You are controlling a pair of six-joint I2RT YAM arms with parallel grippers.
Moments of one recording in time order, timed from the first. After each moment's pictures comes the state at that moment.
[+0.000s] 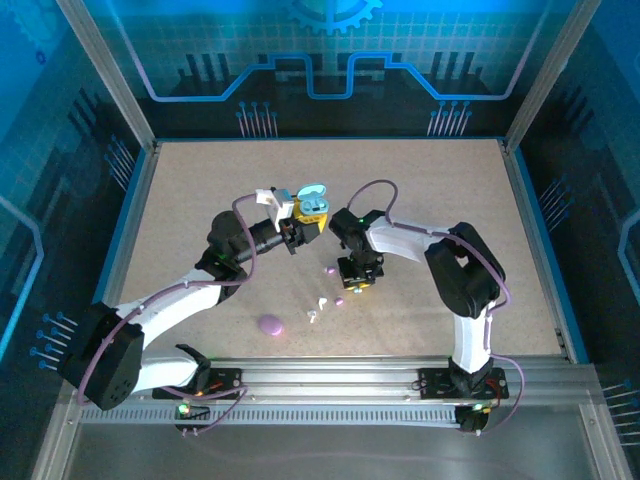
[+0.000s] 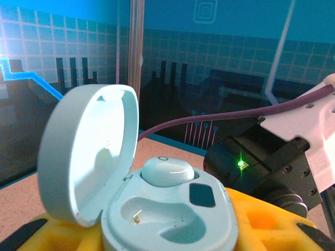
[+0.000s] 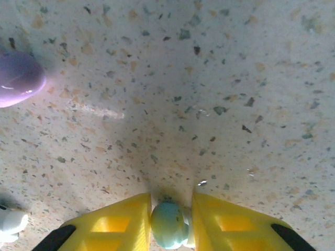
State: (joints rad) left arm -0.49 1.26 0.63 0.76 0.51 -0.16; right arm 0.68 1.93 1.28 -0.92 -0.12 0.51
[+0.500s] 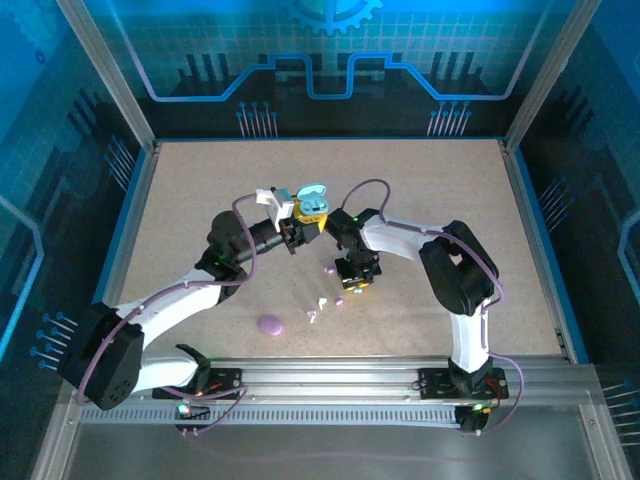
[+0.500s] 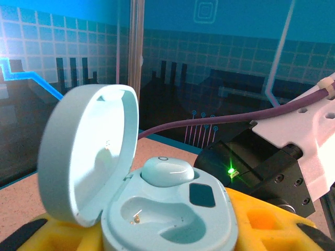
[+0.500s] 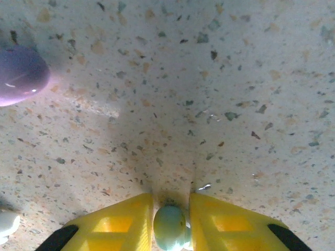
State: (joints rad) left arm -0.49 1.26 0.63 0.76 0.51 -0.16; right arm 0.70 1.97 1.33 -0.96 -0.09 0.47
